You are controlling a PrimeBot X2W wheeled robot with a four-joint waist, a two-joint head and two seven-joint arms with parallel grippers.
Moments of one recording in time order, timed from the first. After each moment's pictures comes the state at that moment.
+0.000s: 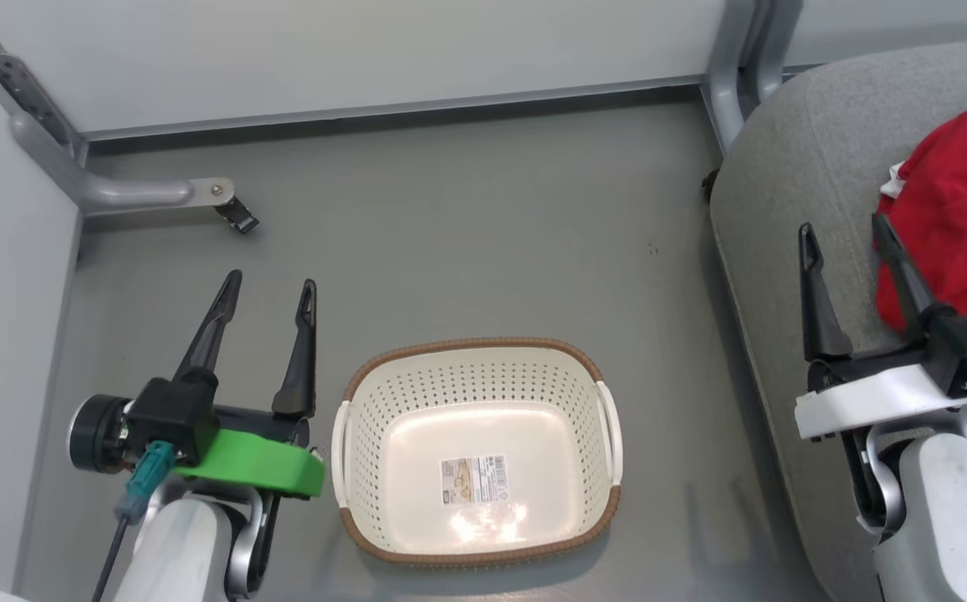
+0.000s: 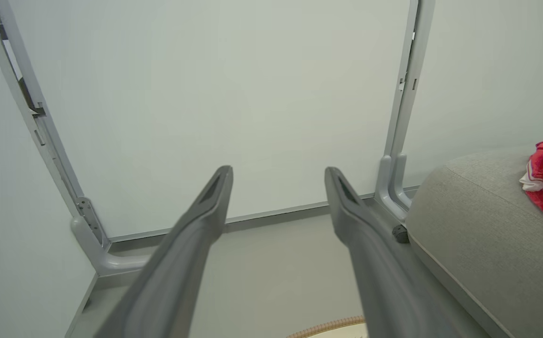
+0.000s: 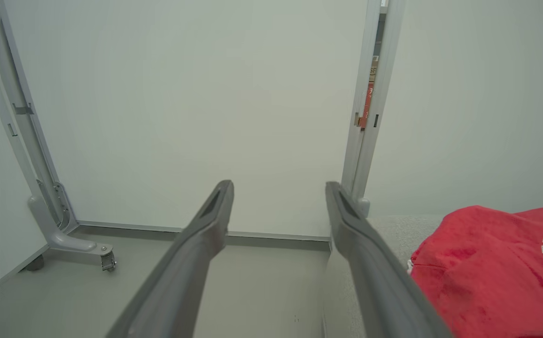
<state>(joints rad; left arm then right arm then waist) -0.24 0.16 -0.24 0.17 -0.23 -0.04 -0.26 -0.27 -0.08 -0.07 0.12 0.08 0.13 -0.26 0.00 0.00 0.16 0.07</state>
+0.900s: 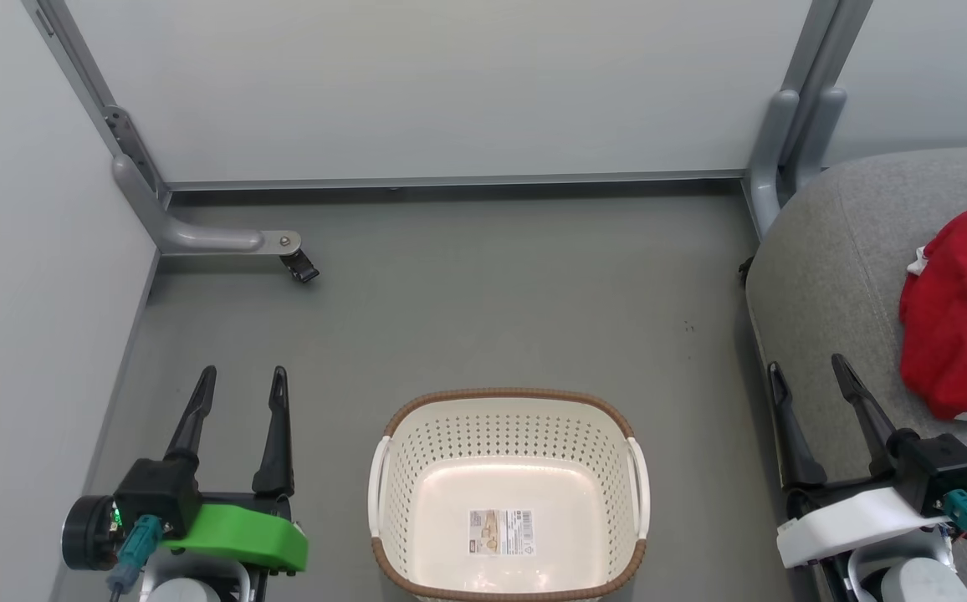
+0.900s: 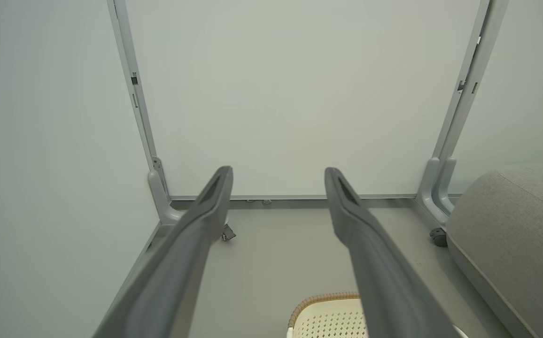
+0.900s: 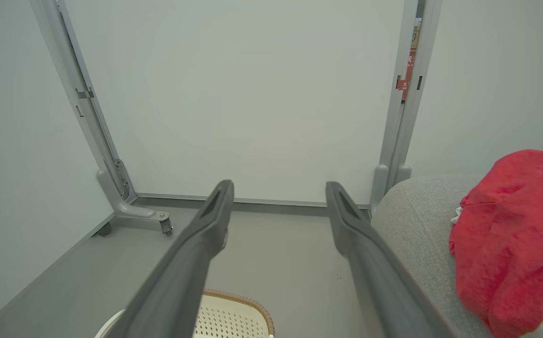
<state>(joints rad) -0.07 0.07 -0.08 0.20 -0.16 -0.10 -0.26 -0.02 -0.05 -0.03 0.09 0.14 0.13 -0.26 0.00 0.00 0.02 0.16</state>
